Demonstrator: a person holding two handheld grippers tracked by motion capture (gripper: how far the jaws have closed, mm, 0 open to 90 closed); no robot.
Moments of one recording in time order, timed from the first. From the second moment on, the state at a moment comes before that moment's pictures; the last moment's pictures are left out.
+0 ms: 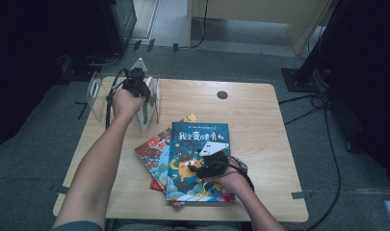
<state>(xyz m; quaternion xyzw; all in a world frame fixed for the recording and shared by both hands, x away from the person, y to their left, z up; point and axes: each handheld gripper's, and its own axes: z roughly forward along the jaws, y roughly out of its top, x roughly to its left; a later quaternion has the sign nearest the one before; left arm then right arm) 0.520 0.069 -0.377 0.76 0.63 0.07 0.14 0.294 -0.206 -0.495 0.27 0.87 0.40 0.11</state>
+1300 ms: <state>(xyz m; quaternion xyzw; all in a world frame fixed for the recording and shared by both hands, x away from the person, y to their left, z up) 0.525 0.070 -0.369 0.76 0.63 0.07 0.17 0.295 -0.206 -0.495 0.27 0.87 0.41 0.11</state>
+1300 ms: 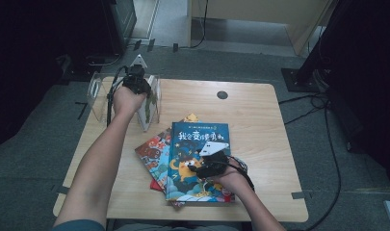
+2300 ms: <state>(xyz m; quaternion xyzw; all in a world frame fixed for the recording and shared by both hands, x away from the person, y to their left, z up) 0.500 0.086 -0.325 0.77 0.60 0.09 0.21 0.295 -0.206 -0.495 0.27 0.87 0.41 0.11</state>
